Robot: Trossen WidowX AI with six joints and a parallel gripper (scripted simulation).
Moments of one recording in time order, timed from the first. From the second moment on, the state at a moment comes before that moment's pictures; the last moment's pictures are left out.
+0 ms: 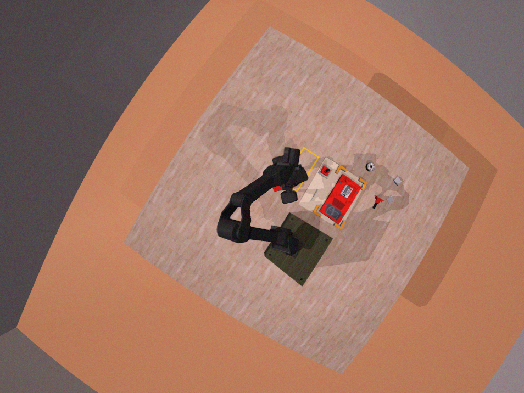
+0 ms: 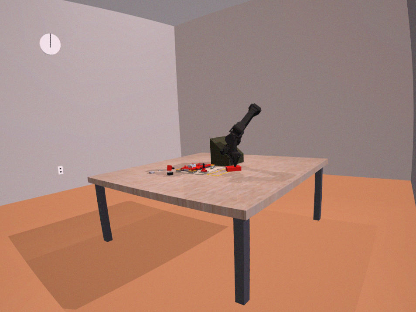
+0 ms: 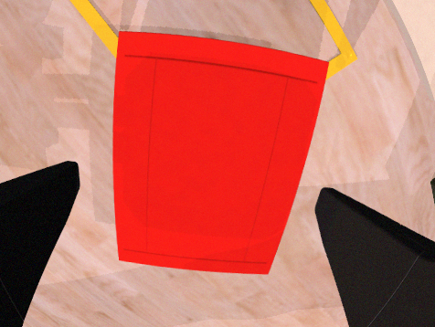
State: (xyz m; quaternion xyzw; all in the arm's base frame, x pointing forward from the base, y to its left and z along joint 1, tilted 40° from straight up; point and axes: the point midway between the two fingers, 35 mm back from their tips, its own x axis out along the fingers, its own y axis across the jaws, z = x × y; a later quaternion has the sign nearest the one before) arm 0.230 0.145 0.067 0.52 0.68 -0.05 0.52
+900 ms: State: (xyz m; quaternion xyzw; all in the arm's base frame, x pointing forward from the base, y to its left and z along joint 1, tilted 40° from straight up) arm 0.230 0.153 0.058 0.52 0.68 -0.05 0.52
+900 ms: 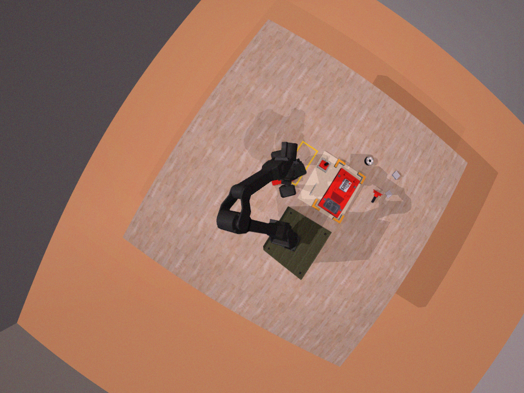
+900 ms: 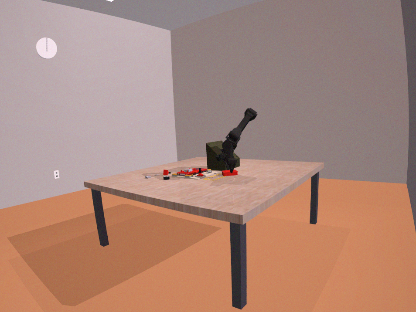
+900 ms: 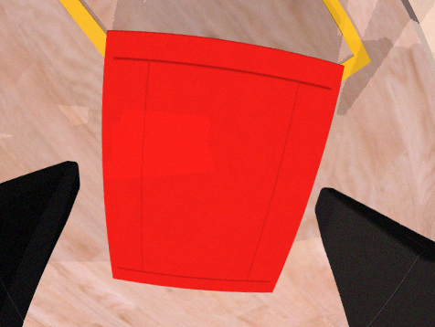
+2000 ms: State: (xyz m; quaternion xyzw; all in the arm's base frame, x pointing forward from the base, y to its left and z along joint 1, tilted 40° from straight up) arm 0.231 0.158 0.051 0.52 0.68 -0.05 0.52
